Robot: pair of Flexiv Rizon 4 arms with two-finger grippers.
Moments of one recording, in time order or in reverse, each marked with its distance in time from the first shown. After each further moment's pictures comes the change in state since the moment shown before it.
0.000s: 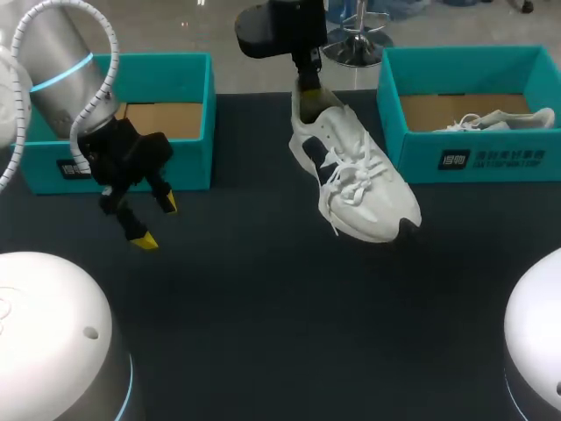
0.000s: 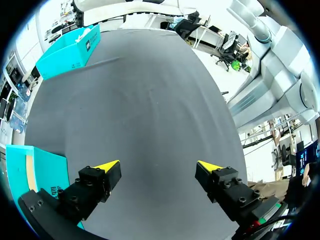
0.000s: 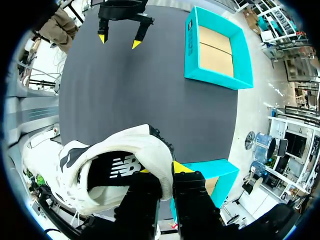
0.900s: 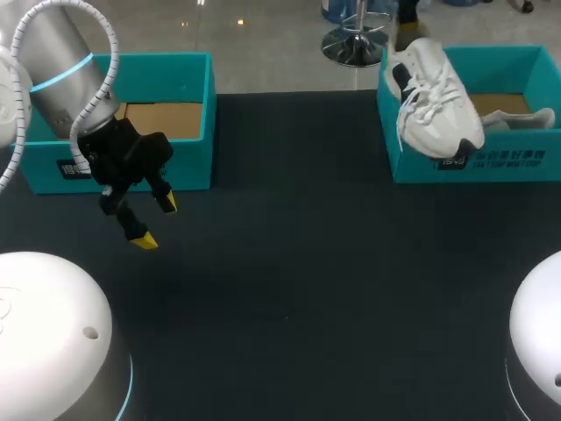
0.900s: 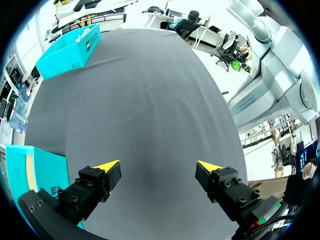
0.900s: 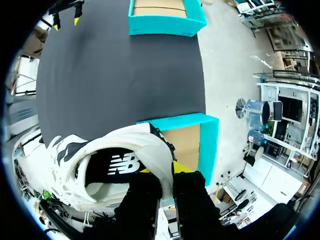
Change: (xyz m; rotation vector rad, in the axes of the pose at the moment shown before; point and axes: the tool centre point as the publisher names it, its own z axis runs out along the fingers) left arm 0.000 0.000 0.000 0.000 0.000 0.000; right arm -0.157 -0.202 0.052 0.119 -0.057 0.209
